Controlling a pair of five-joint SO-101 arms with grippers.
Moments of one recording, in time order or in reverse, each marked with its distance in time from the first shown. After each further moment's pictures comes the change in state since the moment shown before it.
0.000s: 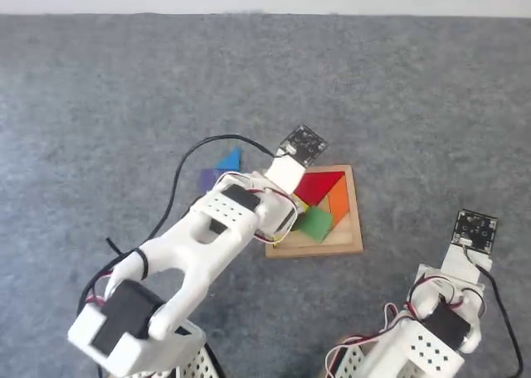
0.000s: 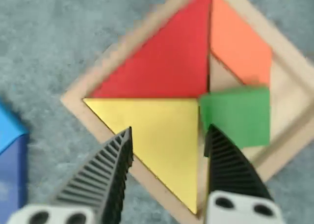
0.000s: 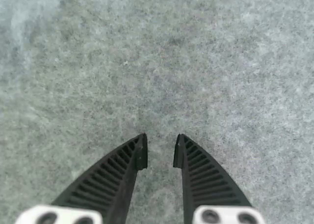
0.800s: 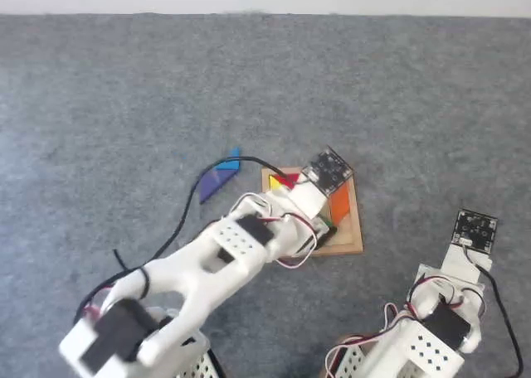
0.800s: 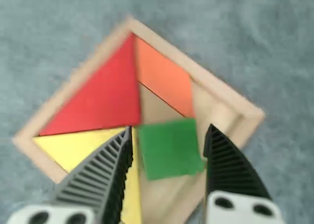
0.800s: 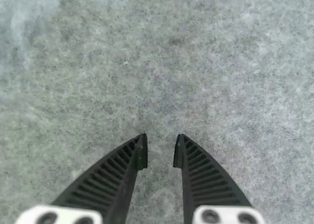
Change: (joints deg) left arm 10.3 -4.0 7.6 -12.6 2.9; right arm 0.0 0.0 0.0 0.0 0.0
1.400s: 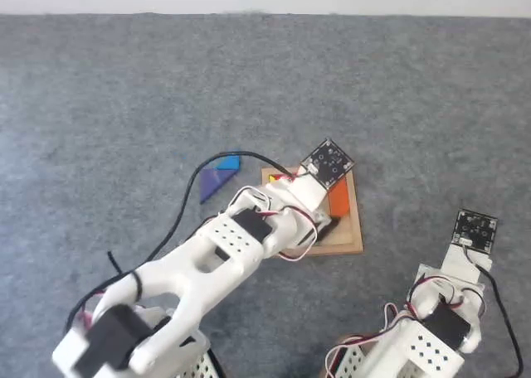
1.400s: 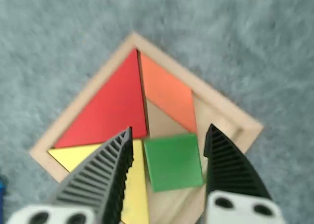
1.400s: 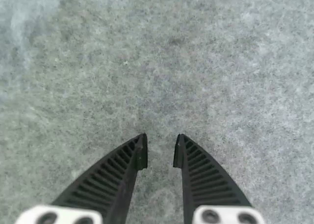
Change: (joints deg) left arm -0.6 -5.3 -1.4 1.8 -0.9; right arm 0.0 0.0 0.0 0.0 0.0
